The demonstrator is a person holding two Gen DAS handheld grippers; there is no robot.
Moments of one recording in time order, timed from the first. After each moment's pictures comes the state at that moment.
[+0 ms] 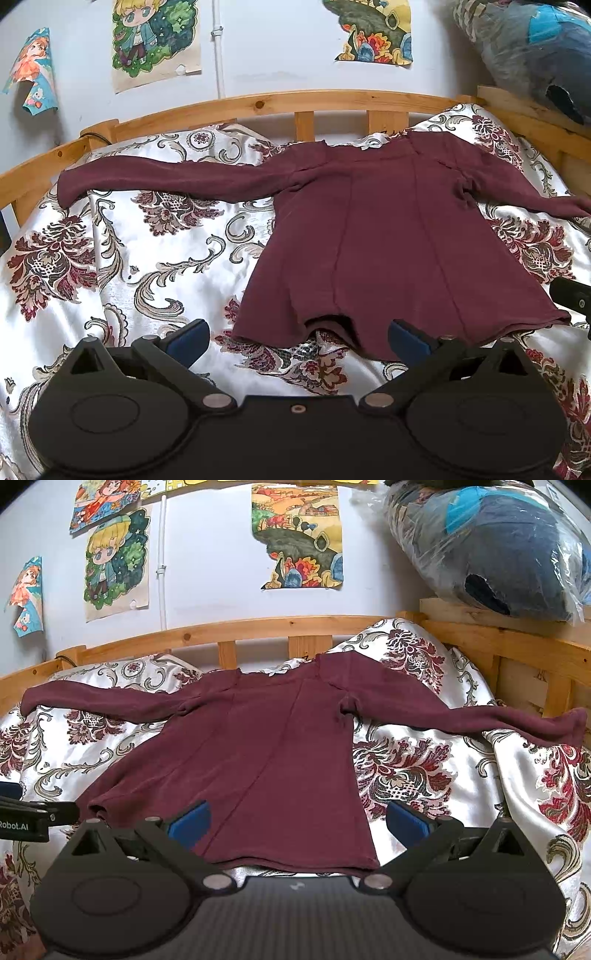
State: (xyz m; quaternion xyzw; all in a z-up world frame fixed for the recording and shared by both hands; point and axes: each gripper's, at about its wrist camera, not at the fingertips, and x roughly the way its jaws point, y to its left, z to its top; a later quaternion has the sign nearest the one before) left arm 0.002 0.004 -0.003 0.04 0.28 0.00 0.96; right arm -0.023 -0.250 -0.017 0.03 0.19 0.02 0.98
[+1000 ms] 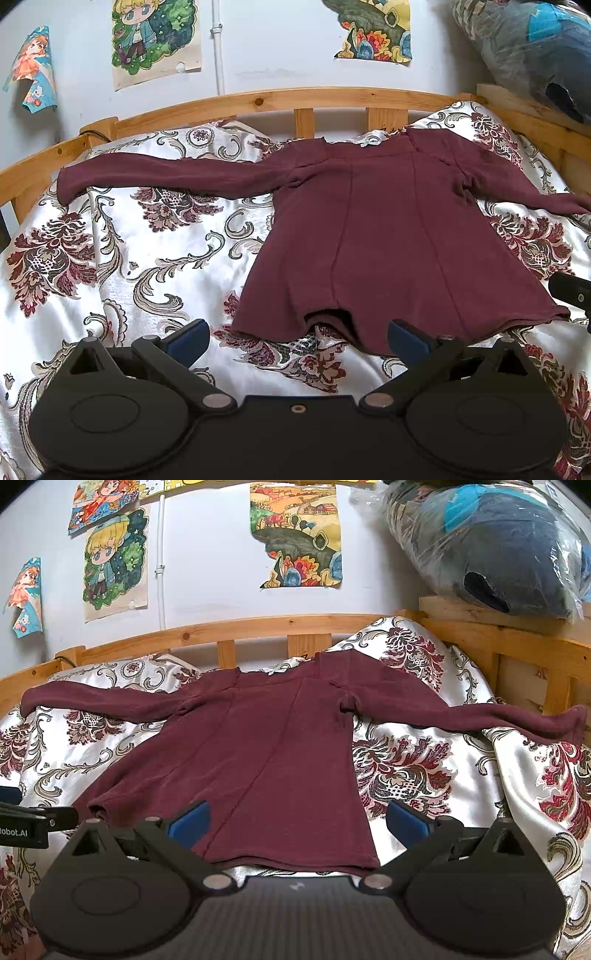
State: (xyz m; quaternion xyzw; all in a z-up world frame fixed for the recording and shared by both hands) left arm 0.000 0.004 -0.005 0.04 0.29 0.00 0.96; right arm -0.023 -0.250 -0.017 0.03 0.20 0.02 0.98
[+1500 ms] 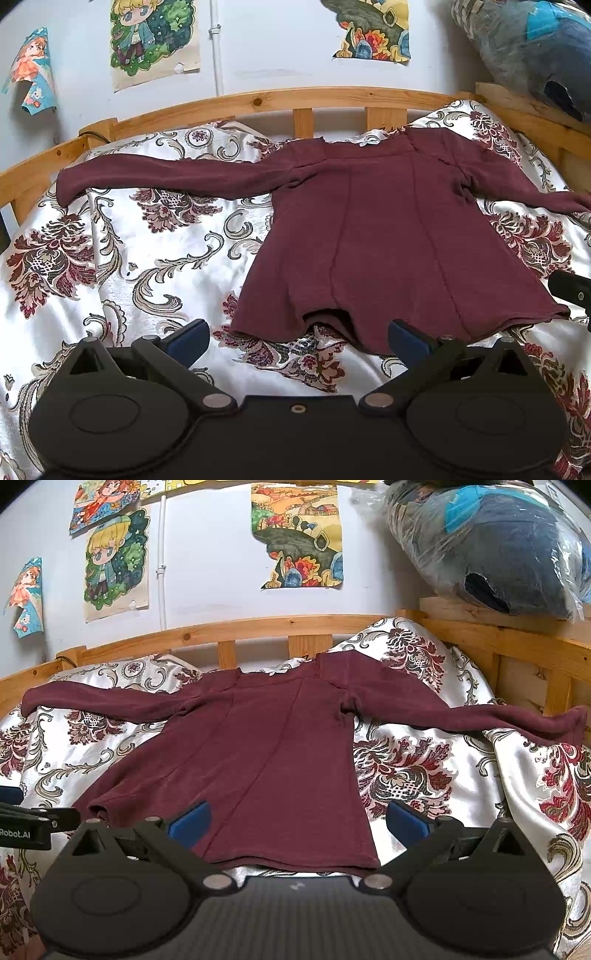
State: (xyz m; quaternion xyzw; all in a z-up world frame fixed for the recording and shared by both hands) left arm -0.001 0.003 -0.006 0.04 0.29 0.00 0.96; right arm -0.023 -0.250 -0.017 0.03 0.20 0.02 0.98
